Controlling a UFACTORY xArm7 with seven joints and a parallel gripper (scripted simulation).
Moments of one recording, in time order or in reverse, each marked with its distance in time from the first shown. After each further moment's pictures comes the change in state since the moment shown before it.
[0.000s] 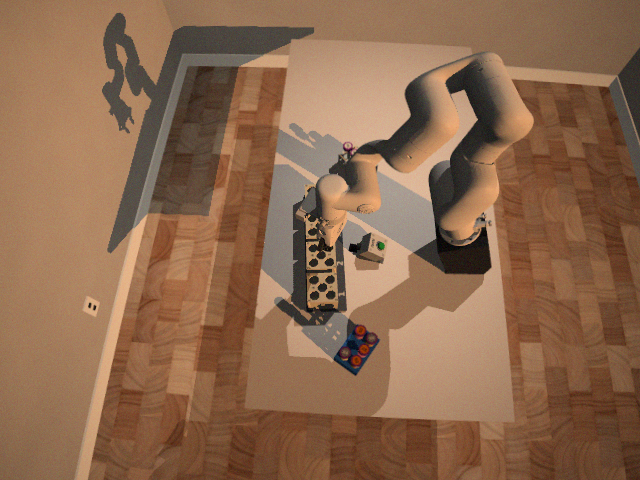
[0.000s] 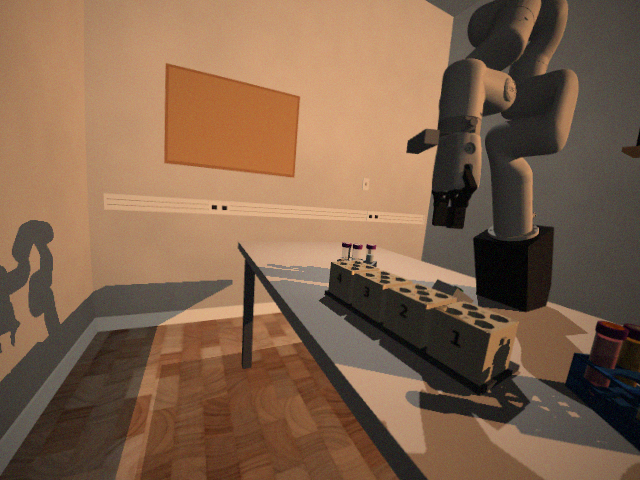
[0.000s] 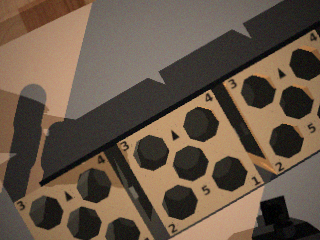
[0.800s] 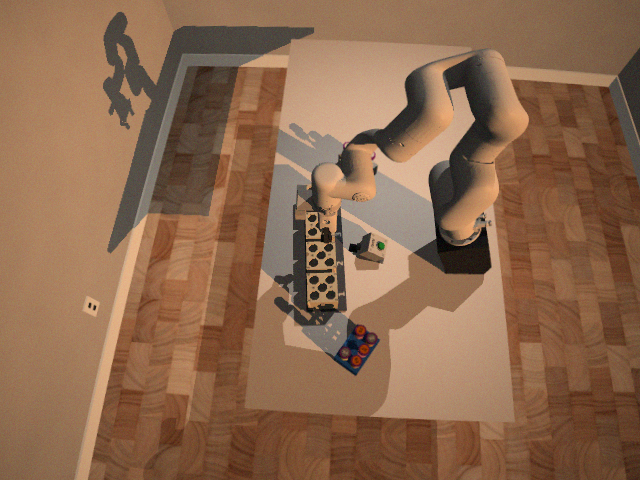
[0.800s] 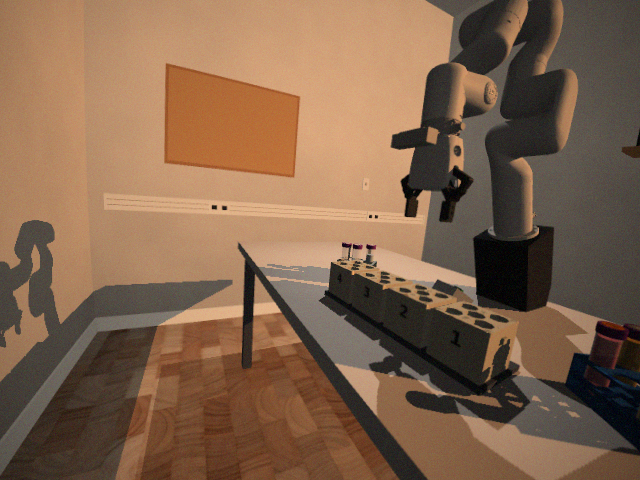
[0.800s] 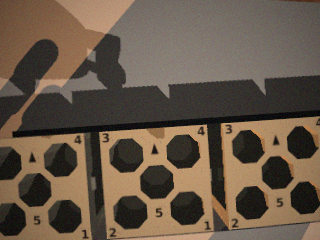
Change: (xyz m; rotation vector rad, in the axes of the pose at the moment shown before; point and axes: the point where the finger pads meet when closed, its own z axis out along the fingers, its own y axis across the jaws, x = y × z) arm 0.029 0.030 -0.003 -0.032 0.015 -0.453
